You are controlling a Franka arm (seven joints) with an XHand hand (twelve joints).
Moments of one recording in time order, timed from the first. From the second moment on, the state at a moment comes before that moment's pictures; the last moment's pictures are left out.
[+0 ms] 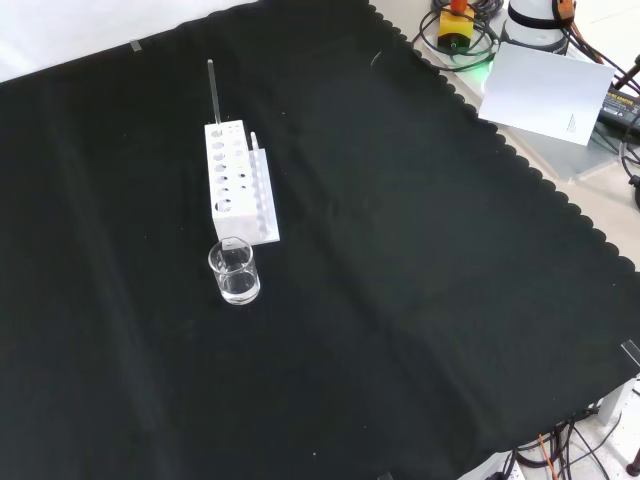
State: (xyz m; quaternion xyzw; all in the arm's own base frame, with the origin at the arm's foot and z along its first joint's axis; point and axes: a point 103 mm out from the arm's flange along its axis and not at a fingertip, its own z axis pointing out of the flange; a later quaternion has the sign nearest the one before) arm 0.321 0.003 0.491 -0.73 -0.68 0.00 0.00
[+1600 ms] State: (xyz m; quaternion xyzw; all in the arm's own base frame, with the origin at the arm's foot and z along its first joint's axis) arm 0.415 -0.042 0.464 -0.73 -0.68 -0.01 0.02
